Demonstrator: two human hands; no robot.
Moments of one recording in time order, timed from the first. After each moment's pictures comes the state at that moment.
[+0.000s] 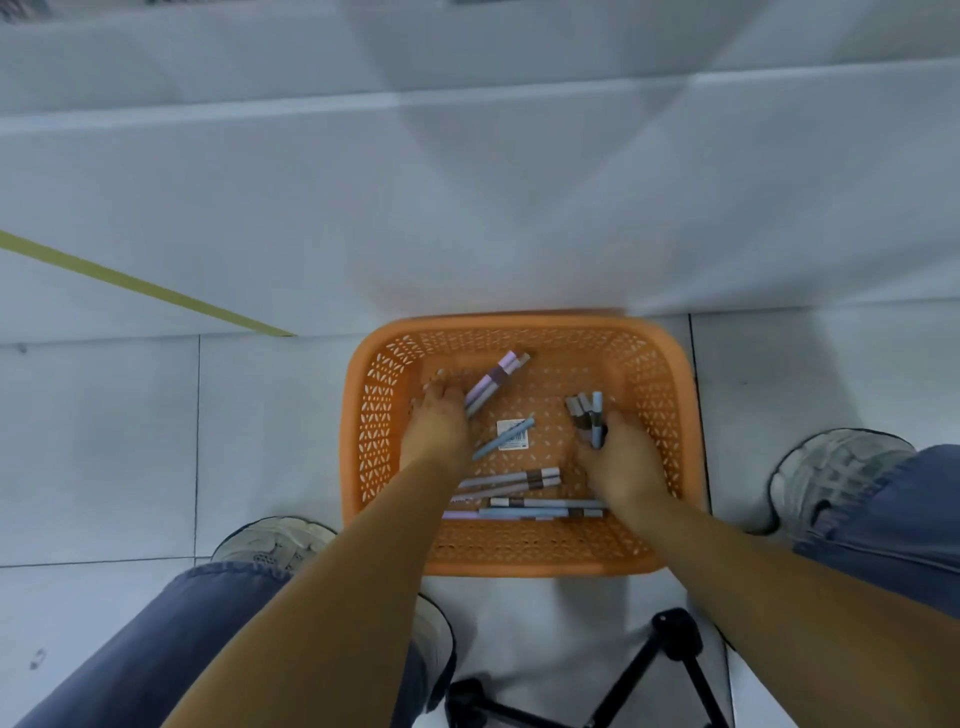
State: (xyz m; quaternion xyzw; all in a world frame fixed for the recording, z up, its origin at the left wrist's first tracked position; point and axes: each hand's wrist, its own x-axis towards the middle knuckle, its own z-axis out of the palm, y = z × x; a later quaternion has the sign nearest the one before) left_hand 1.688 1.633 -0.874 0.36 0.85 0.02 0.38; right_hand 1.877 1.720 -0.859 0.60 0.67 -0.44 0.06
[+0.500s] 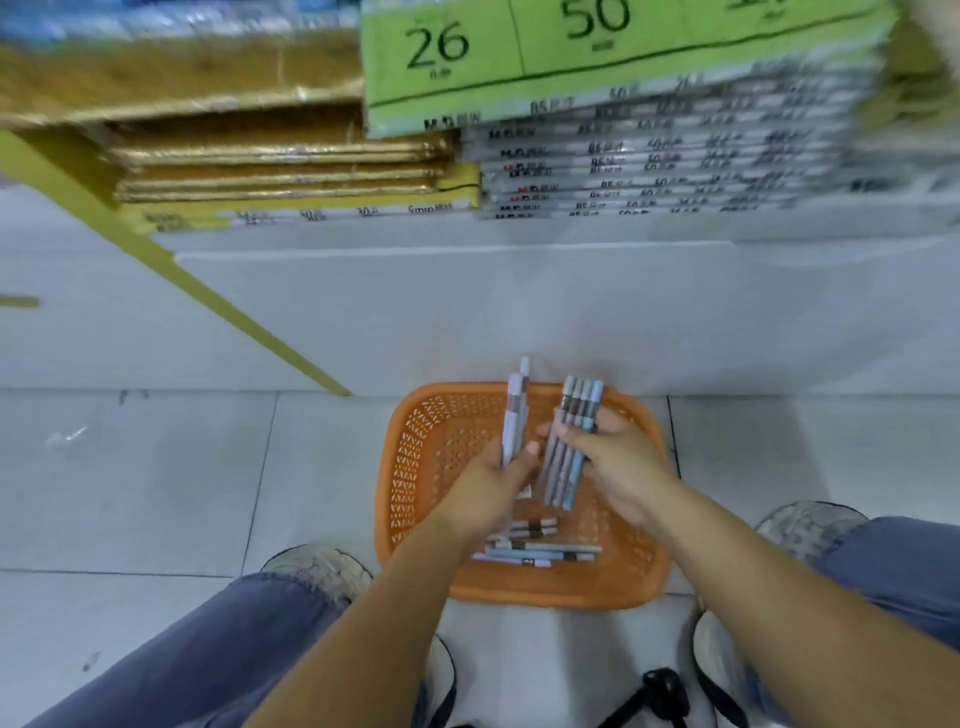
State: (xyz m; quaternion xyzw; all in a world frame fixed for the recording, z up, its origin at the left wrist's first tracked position) left_hand 1.737 1.624 -0.745 0.18 0.71 0.41 0.55; right_hand 1.845 1.743 -0.741 0.50 0.47 -0.72 -0.10
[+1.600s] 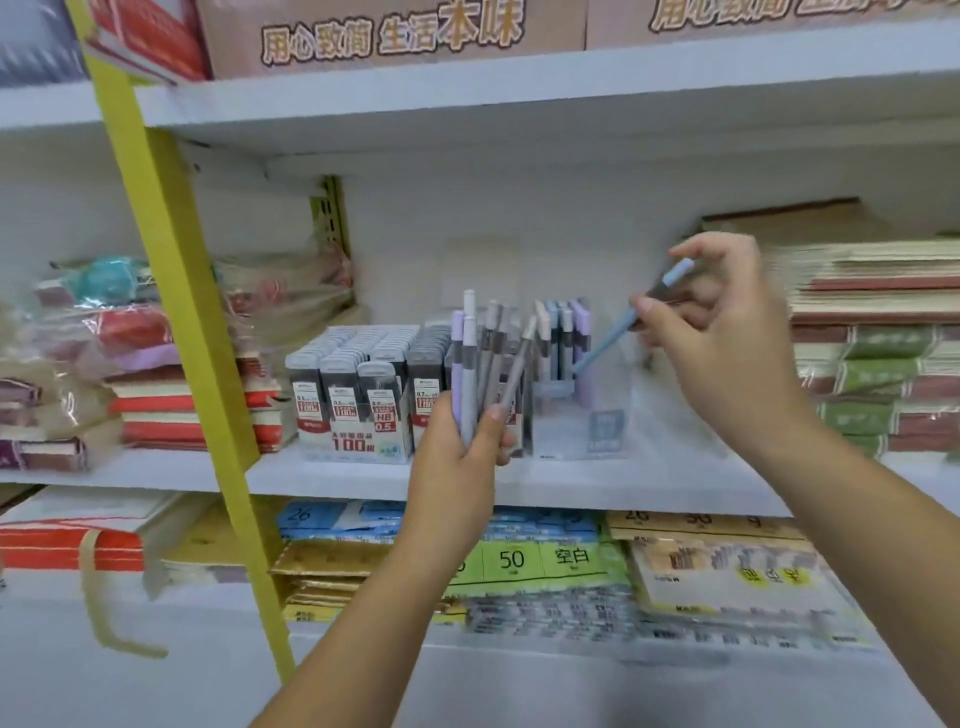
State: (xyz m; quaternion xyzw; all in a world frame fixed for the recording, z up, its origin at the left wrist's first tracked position) left_hand 1.714 1.705 -0.339 0.40 0.59 0.70 0.08; right_hand 1.863 1.842 -0.250 0.10 0.75 -0.31 -0.57
